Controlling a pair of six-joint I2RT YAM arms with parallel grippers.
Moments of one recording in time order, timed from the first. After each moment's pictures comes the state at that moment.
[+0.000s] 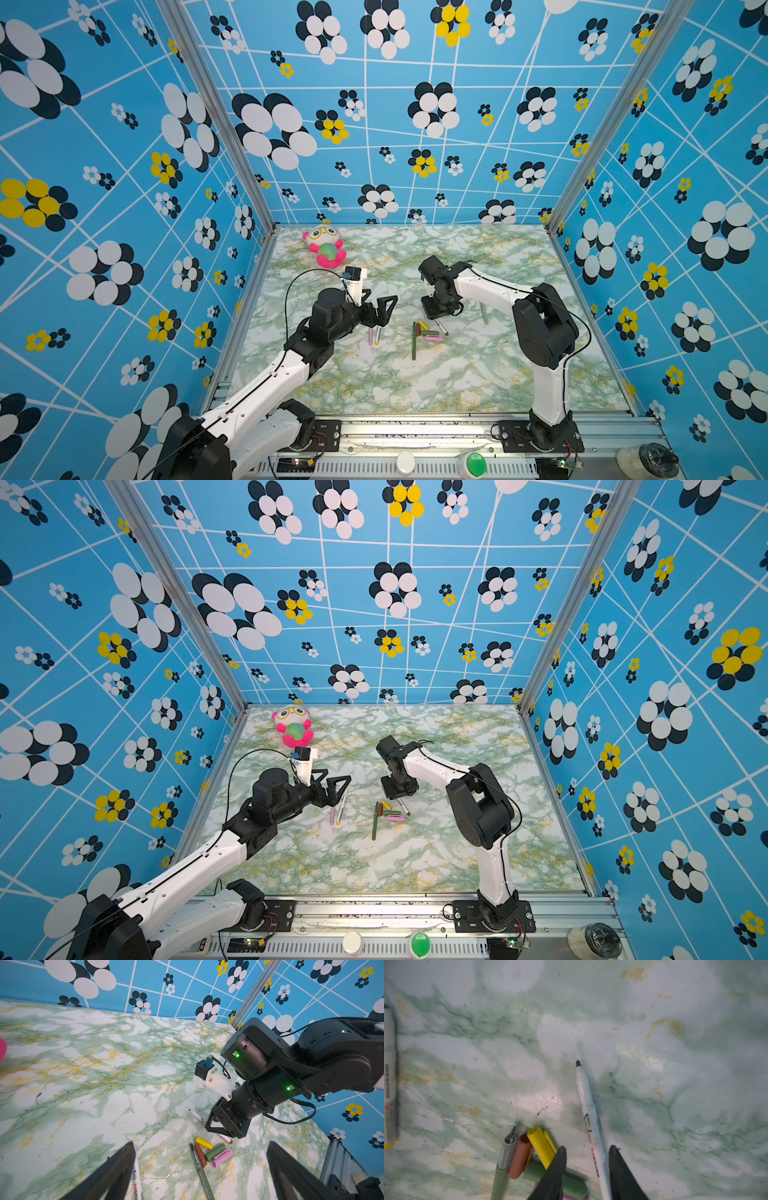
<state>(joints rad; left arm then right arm) -0.50 1.00 0.57 0.13 0.24 -0.40 0.63 2.02 1.48 -0.86 -0.02 0.26</state>
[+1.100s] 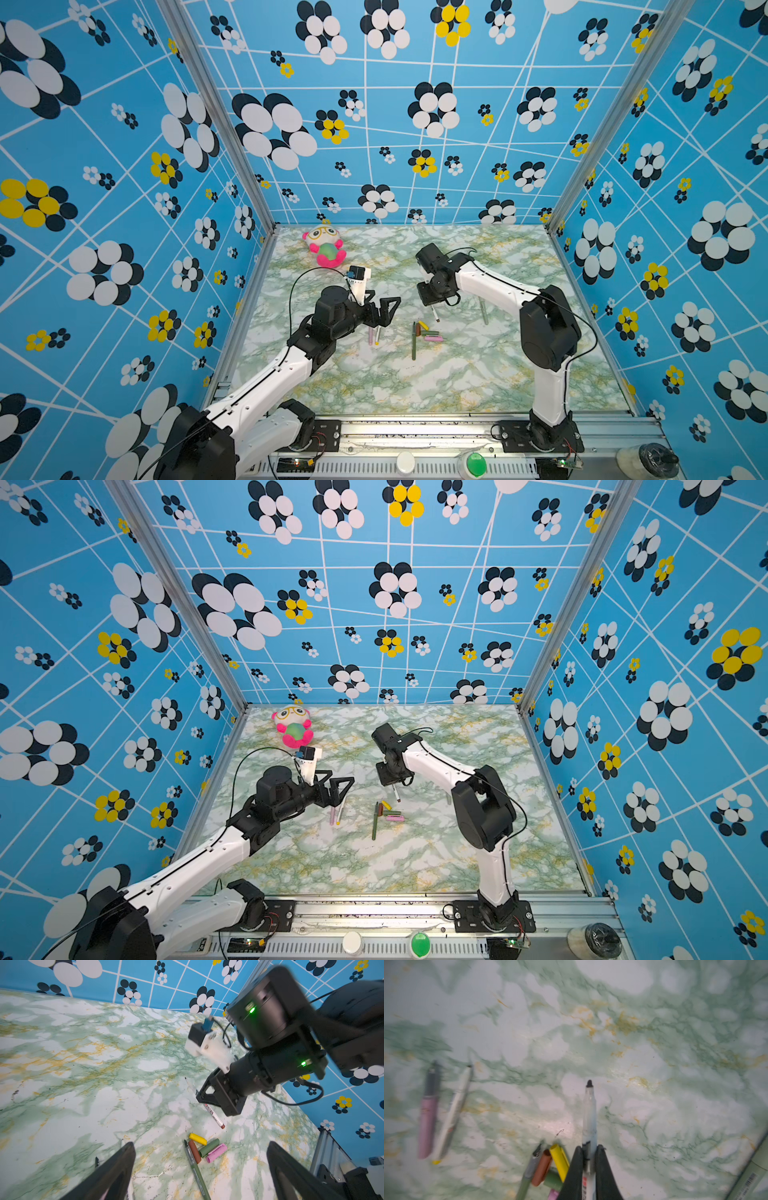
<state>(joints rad) -0.50 1.05 0.60 0.13 0.31 -0.42 0.64 1.92 1.59 -0.81 0.01 0.28</state>
